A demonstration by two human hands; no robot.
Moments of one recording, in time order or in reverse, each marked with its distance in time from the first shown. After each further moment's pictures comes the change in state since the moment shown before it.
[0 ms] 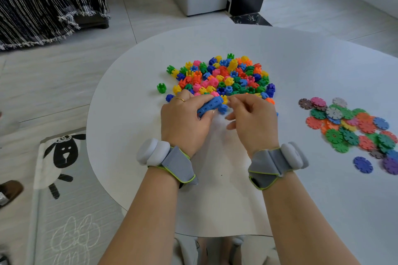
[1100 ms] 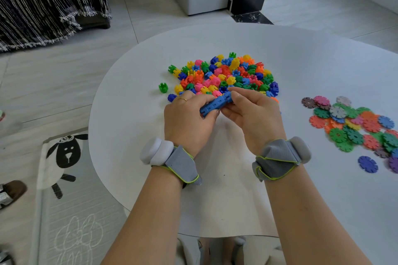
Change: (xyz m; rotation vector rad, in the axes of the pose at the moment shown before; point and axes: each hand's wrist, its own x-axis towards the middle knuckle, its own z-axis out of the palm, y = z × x) left_hand -0.001 -0.001 0.003 0.004 -0.004 -0.018; right_hand 0.004 -0.009 0.000 0.582 -0.110 0.253
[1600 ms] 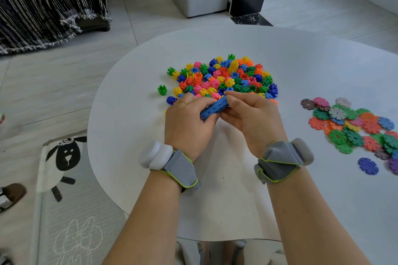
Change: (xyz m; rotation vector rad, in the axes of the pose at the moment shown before) left_hand 0.000 0.000 0.002 -0.012 0.002 0.037; right_hand -0.002 -0.001 -0.003 -0.028 -0.060 -0.014
